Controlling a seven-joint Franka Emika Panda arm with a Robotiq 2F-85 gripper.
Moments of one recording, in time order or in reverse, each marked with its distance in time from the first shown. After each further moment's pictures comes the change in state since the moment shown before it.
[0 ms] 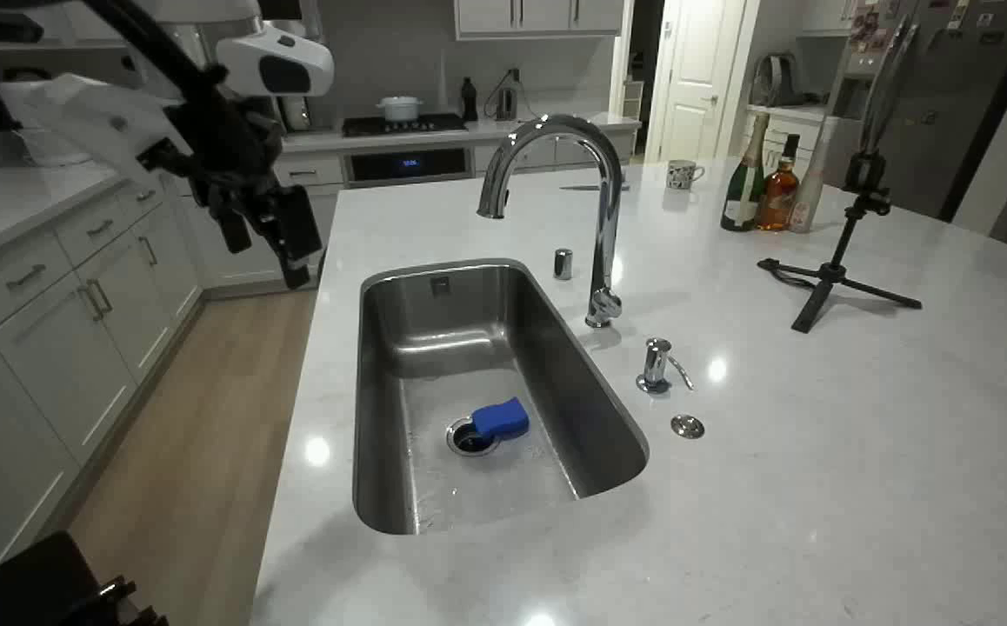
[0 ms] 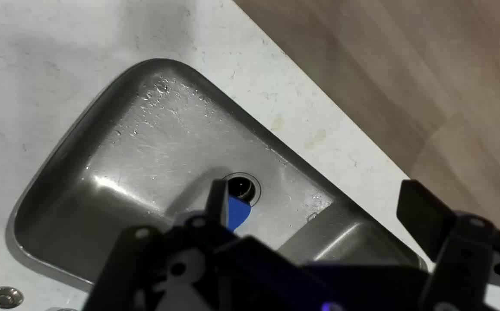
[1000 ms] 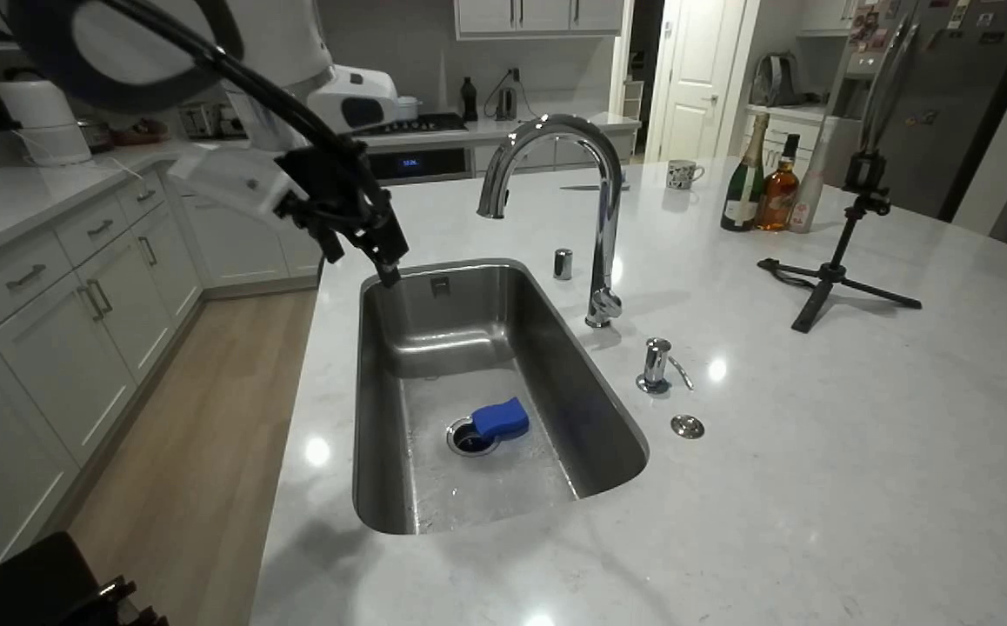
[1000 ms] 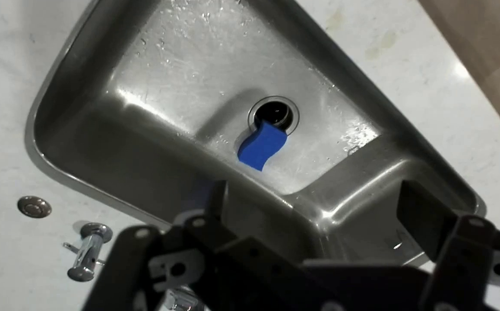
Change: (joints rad) arm -0.001 0.158 0.011 -0.012 0.000 0.373 -0.026
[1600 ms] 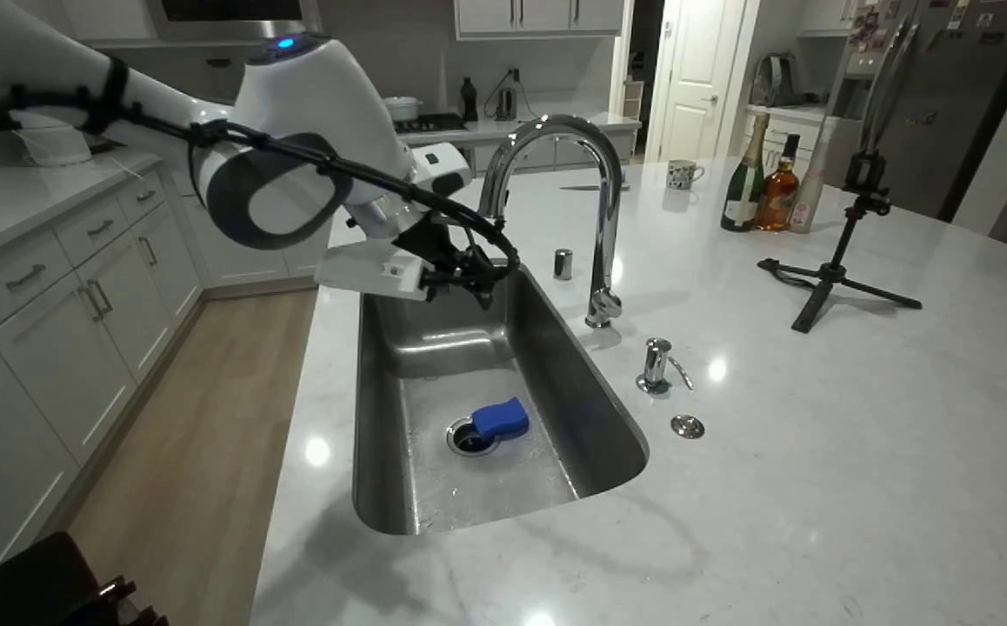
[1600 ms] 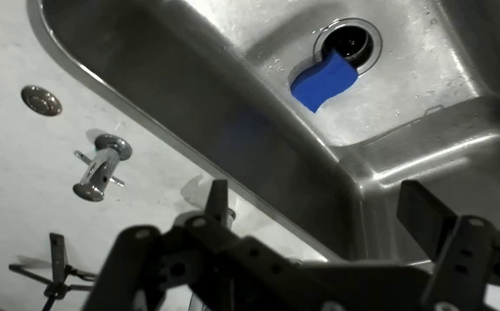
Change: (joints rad) arm -0.023 0.293 0.012 0.019 0.048 0.503 -0.221
